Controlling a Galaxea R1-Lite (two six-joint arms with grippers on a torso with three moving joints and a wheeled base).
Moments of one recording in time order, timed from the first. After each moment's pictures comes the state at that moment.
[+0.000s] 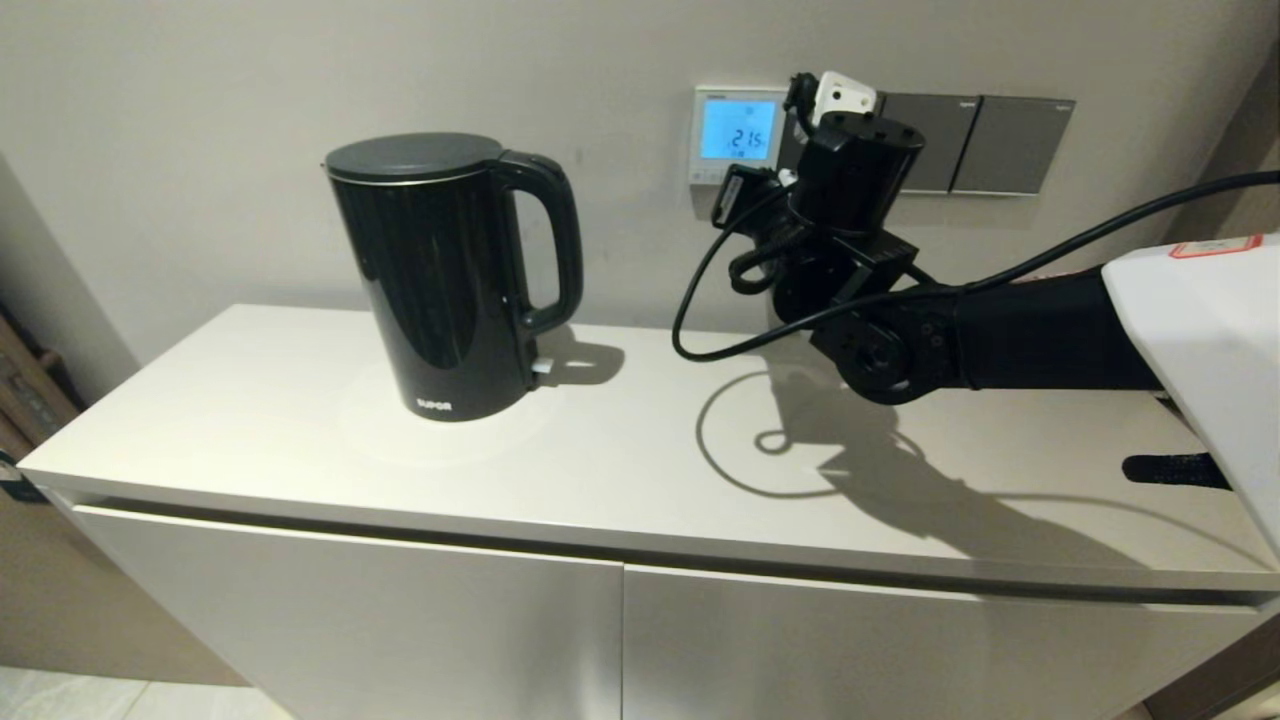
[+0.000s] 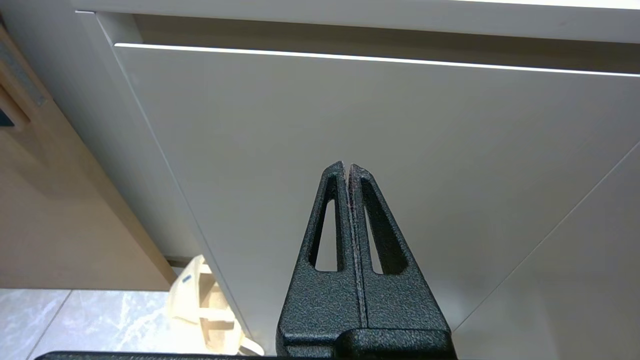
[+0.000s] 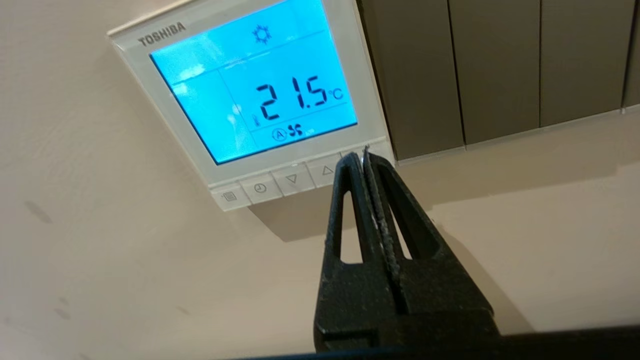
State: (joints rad) left arm -0.01 0.00 -0.03 0.08 0.00 0.01; right arm 0.56 2.11 -1.71 -0.77 -0.60 0.09
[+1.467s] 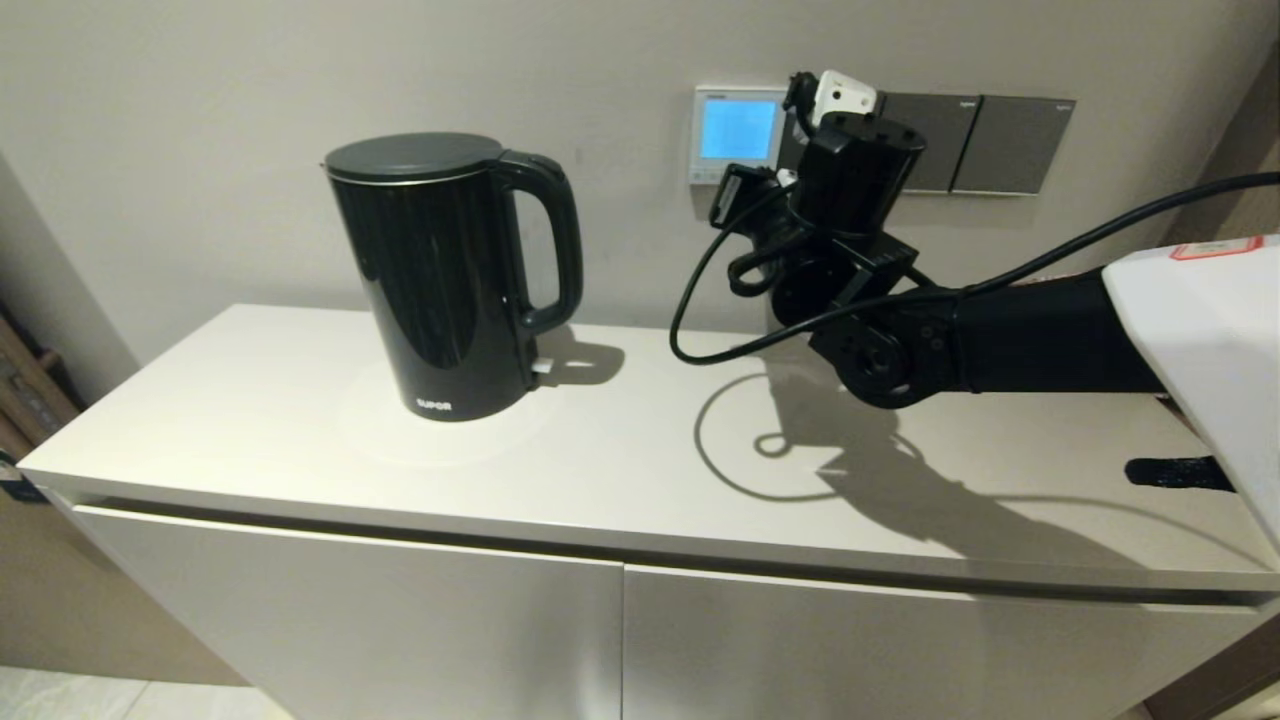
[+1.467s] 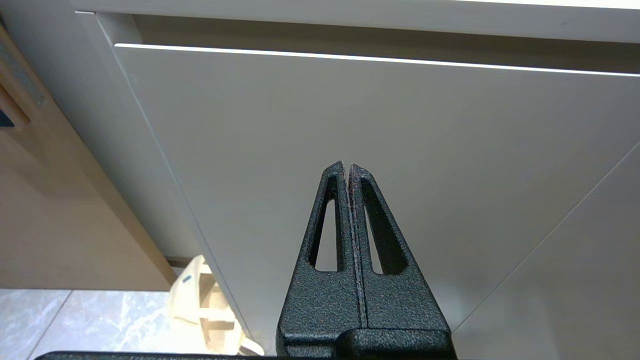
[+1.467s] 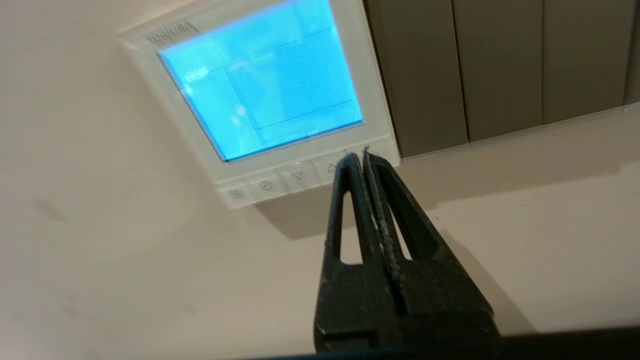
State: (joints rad) left arm -0.01 0.00 -0.03 0.08 0.00 0.01; right arm 0.57 2.10 -1.69 -0.79 -0.60 0.08
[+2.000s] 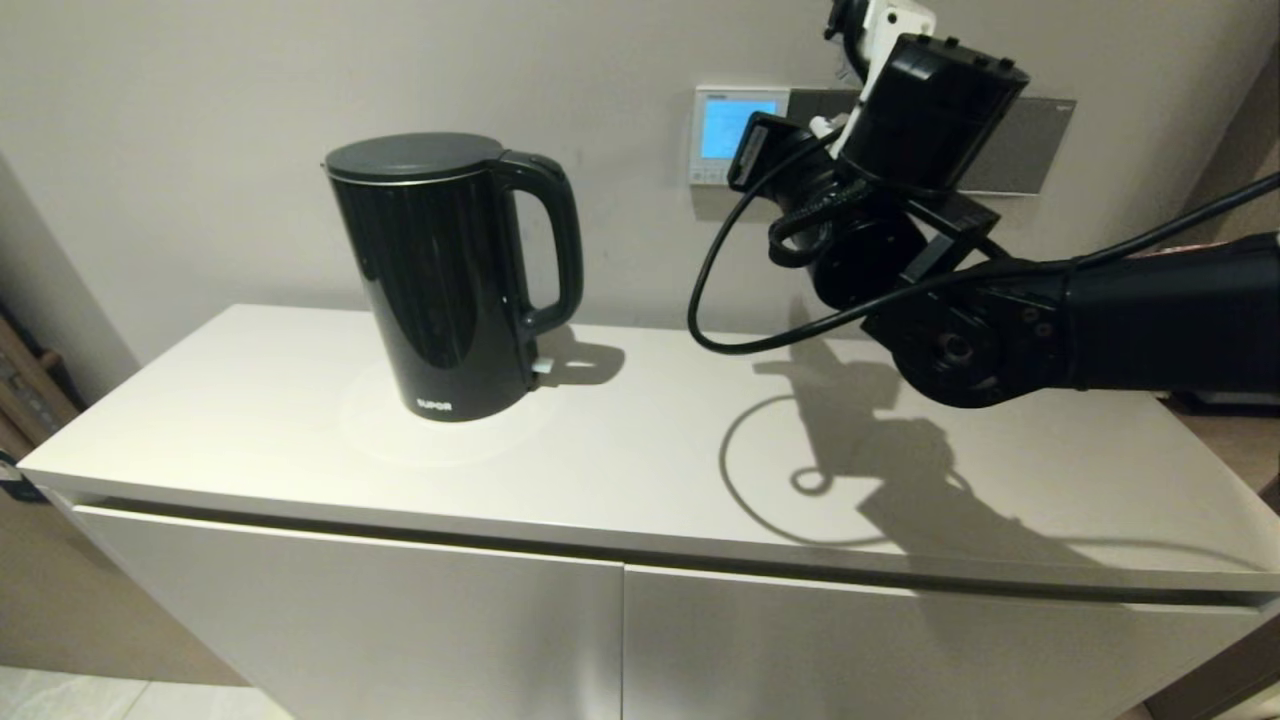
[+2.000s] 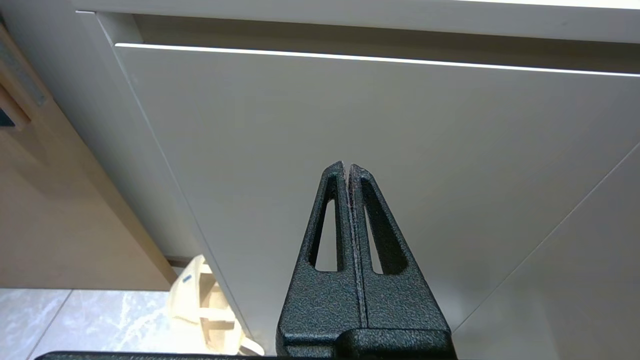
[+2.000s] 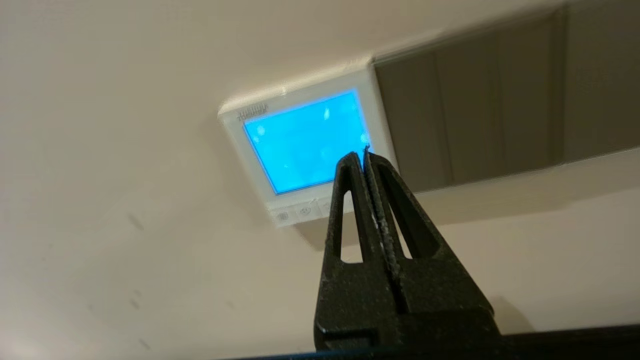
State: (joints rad) left arm -0.01 0.00 -0.03 0.08 0.00 0.01; right arm 0.61 1.95 -1.59 -0.81 -0.62 0.03
